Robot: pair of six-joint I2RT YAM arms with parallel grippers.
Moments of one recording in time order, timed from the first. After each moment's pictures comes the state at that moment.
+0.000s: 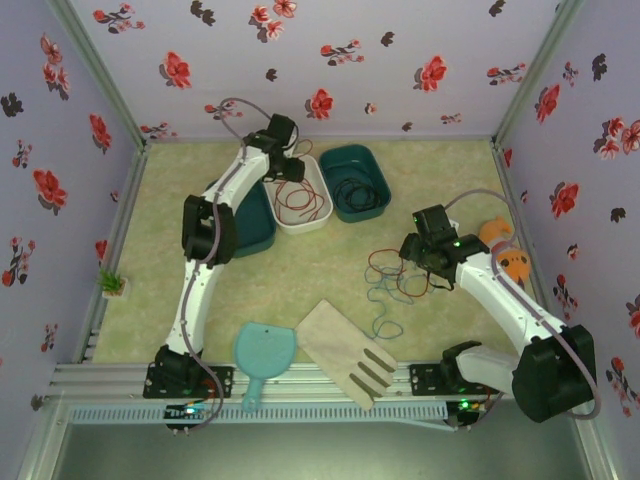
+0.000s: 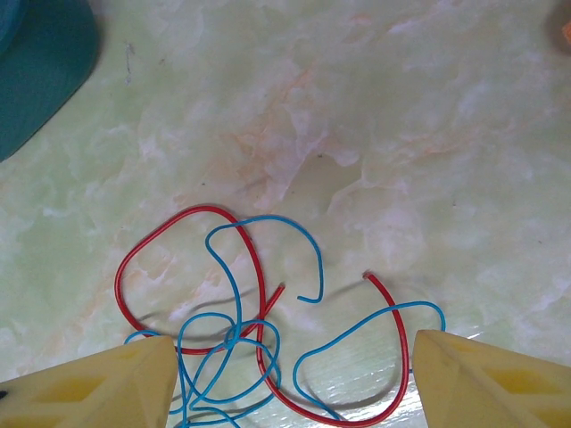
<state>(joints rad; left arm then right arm) -0.41 2.51 2.37 -0.92 -0.03 -0.17 0.36 1.16 0.81 -0.74 0.18 0.74</state>
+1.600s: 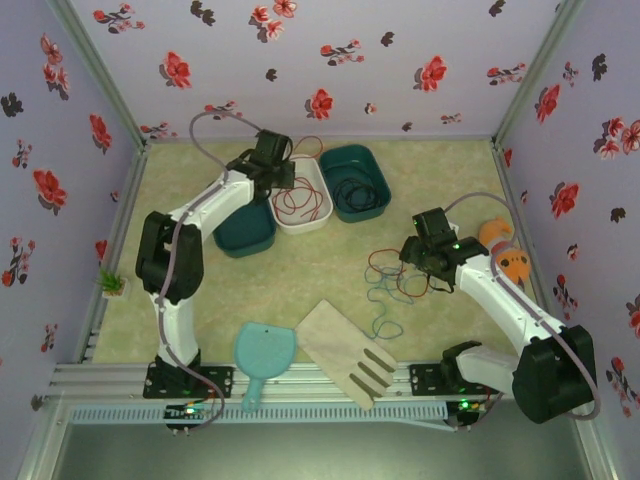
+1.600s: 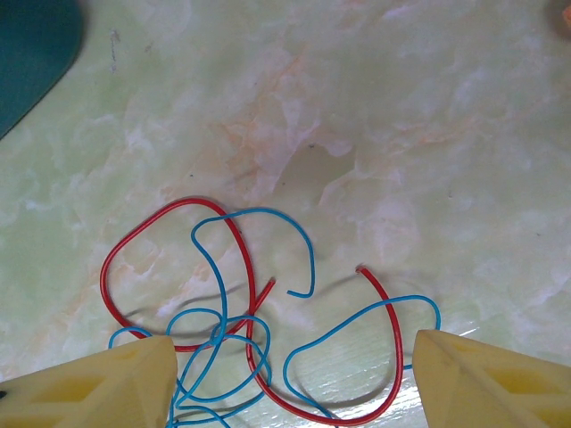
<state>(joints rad) -0.49 1.97 1.63 -0.48 -0.19 -0.28 0.36 1.15 0.79 -0.73 0.18 0.74</state>
